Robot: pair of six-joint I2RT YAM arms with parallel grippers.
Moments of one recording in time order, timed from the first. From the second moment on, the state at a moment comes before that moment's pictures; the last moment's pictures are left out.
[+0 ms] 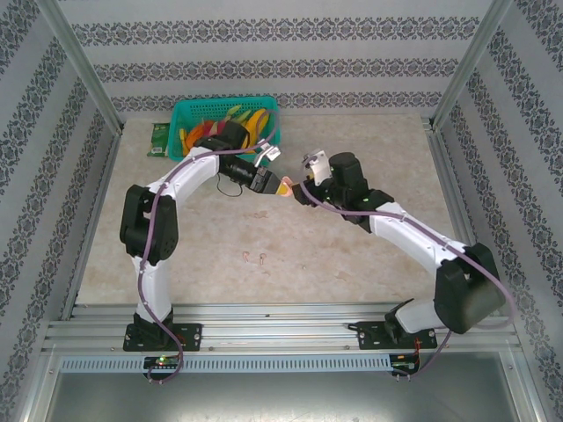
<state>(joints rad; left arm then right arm) -0.34 2.01 1.69 -0.87 1.09 0.19 0.48 1.39 0.99 -0.14 -0.21 0.04</state>
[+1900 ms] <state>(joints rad) -0.27 1.48 0.68 0.84 0.03 -0.21 1.05 1.95 1.29 -0.65 0.13 1.03</state>
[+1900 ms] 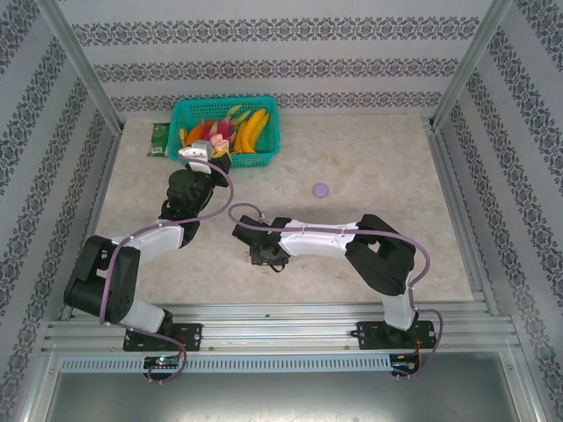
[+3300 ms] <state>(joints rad) -0.27 1.50 0.68 0.84 0.11 -0.23 0.91 1.73 0.99 -0.57 0.18 0.93</state>
